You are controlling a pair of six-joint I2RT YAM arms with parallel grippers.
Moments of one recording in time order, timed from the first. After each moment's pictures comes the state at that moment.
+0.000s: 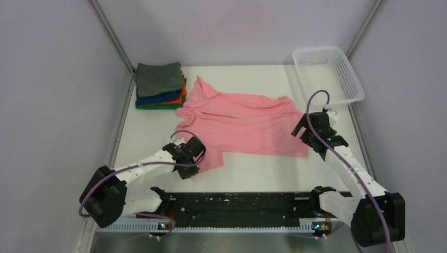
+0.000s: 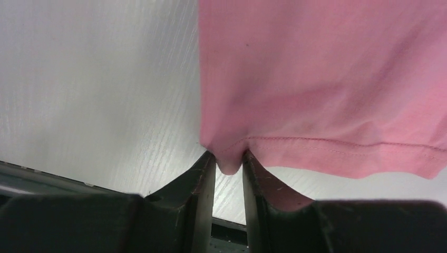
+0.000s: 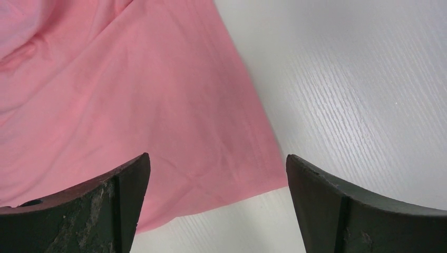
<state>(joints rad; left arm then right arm) -0.70 1.20 0.57 -0.77 -0.24 -1.15 0.16 1.03 0.63 -0.44 0.29 0.64</state>
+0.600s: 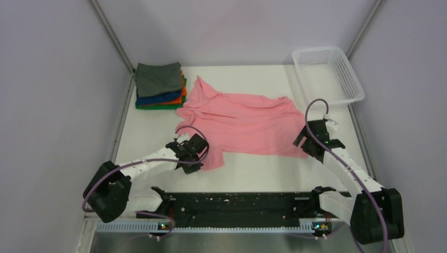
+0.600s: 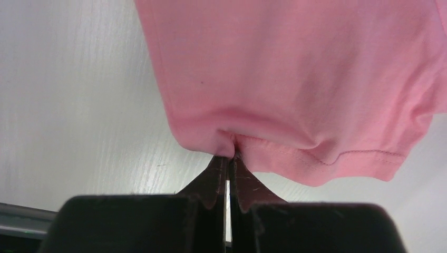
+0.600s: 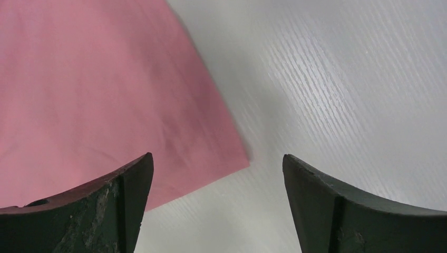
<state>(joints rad) -0.70 1.26 0.61 -0.66 -0.25 -1.10 0.15 1.01 0.56 -0.50 0.33 0.68</state>
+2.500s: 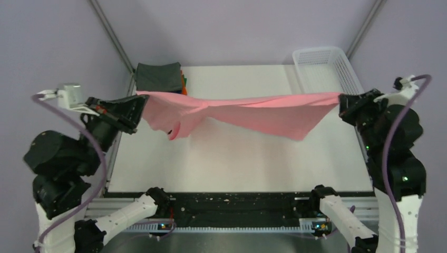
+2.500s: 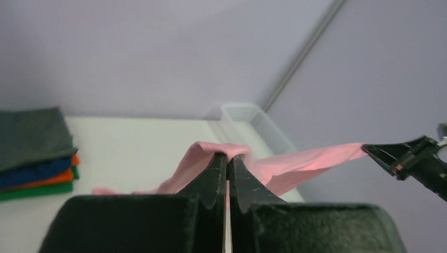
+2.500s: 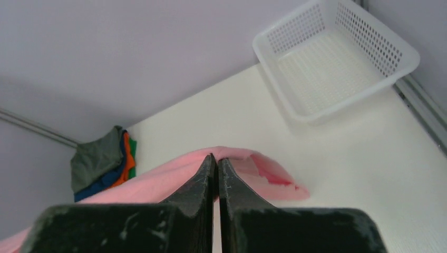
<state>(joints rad) -0.70 0.74 1.59 -0.71 -0.34 -0.45 0.15 0.76 1.39 -0.79 0.22 0.52</state>
